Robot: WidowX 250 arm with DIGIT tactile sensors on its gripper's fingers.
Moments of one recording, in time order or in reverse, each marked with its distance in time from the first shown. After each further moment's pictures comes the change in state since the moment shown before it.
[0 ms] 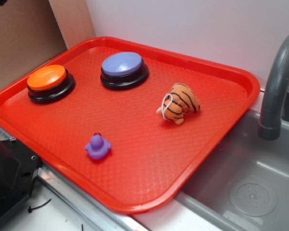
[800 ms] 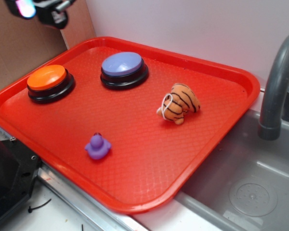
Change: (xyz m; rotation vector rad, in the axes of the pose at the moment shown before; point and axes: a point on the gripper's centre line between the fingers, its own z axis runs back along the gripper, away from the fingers) arm 0.094 0.060 -0.096 0.005 -0.005 0.083
